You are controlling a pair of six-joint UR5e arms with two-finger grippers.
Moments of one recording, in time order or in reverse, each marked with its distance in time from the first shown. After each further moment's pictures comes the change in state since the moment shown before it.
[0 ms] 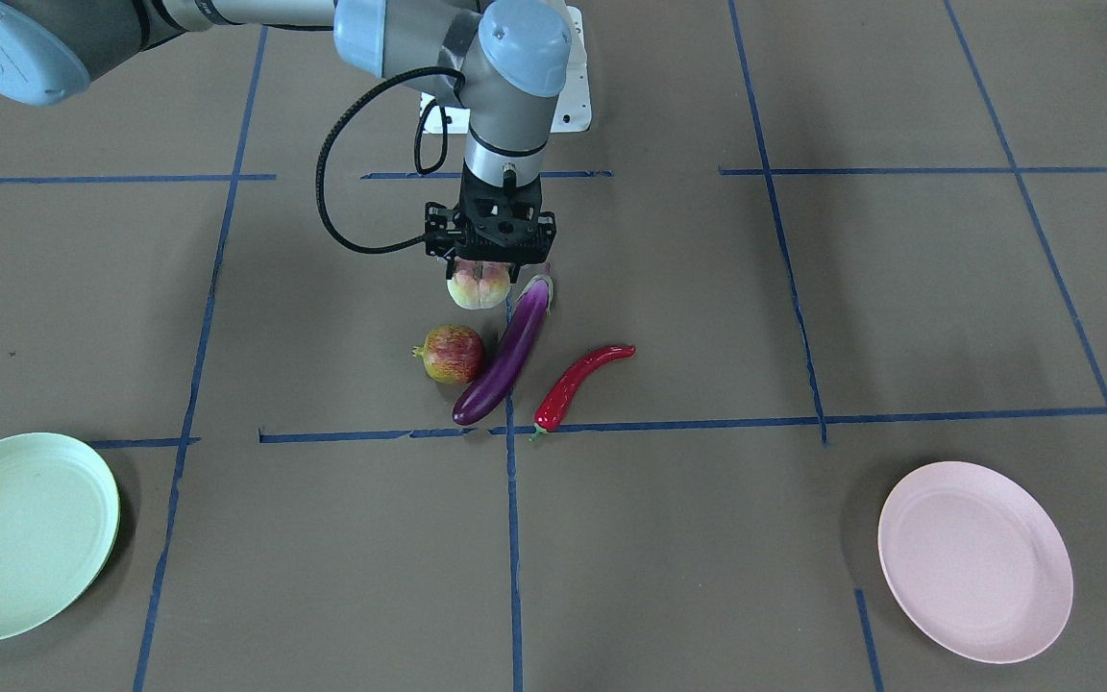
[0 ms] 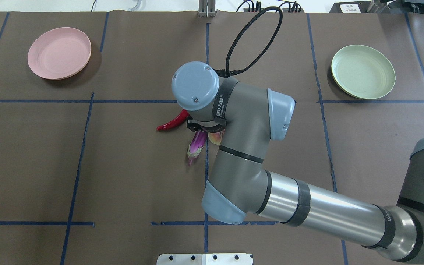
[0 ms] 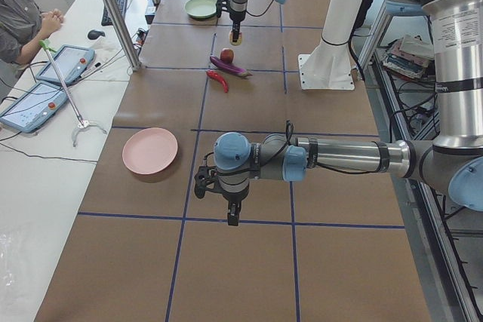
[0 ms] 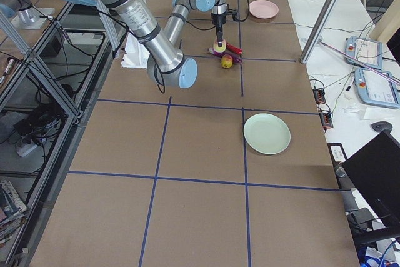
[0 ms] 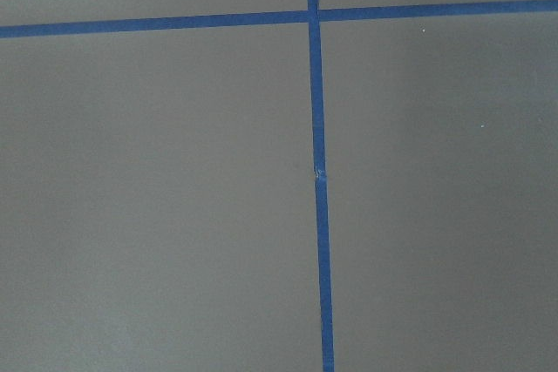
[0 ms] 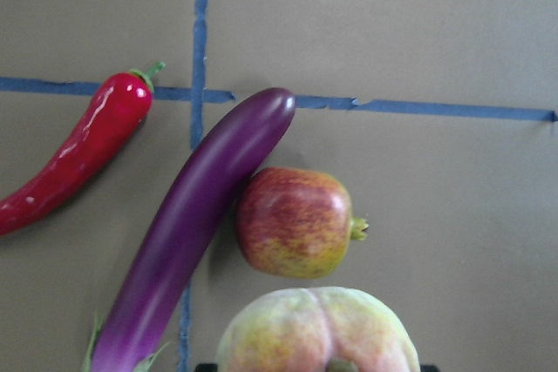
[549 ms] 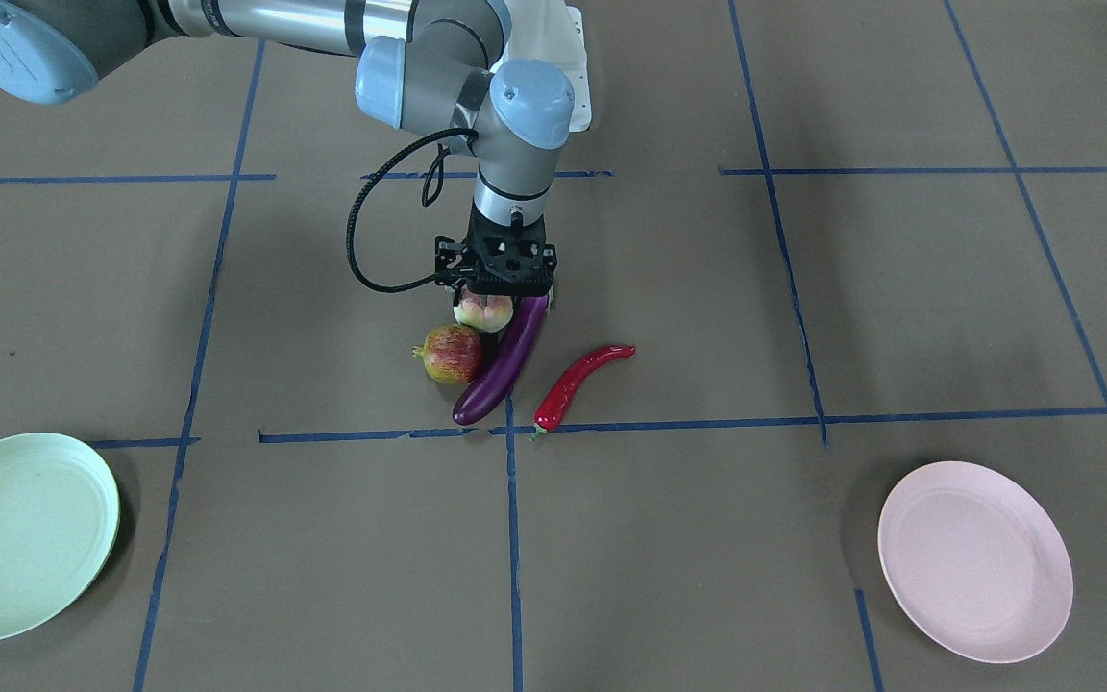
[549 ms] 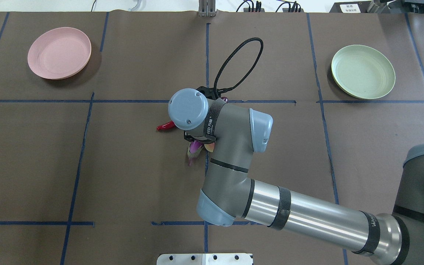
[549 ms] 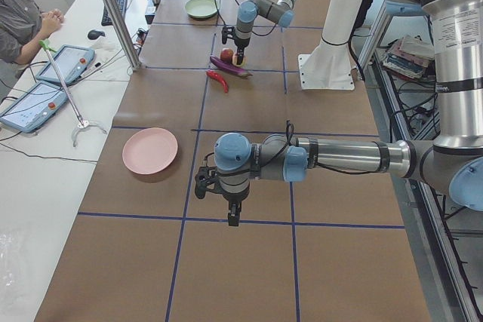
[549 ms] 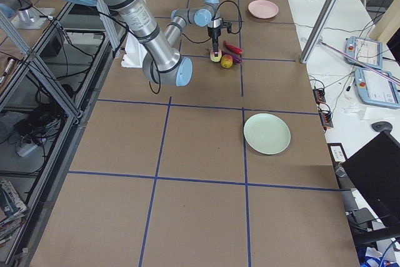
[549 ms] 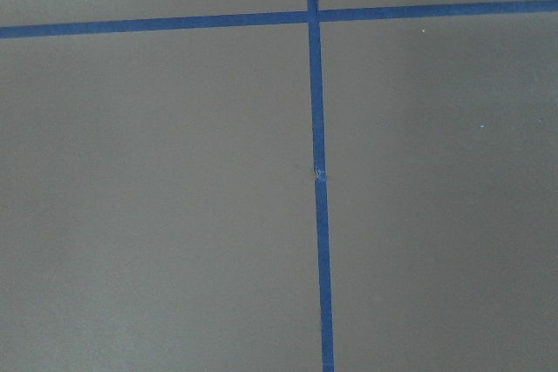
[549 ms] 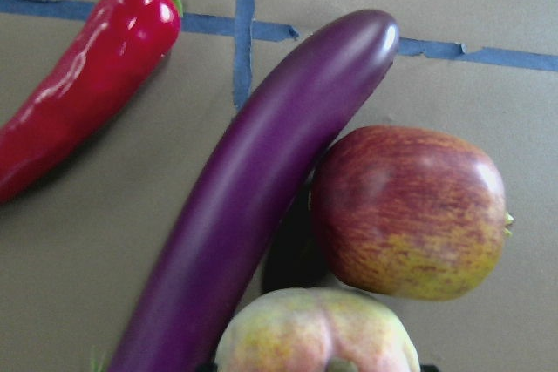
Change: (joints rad) left arm -0.005 0.006 0.003 0.001 -0.001 0.001; right arm -0.145 0.031 -0.205 0.201 -0.110 0.139
